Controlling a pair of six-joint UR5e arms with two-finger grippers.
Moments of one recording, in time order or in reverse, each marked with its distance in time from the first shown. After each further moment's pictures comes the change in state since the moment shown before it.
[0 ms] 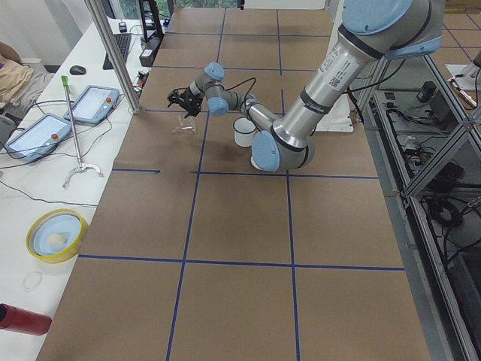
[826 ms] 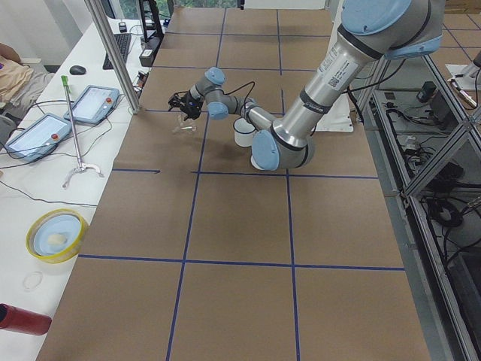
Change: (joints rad) left arm 0.011 -0.004 0.044 -0.047 0.005 -0.012; right arm 0.000 0.000 0.000 0.000 0.000 0.000
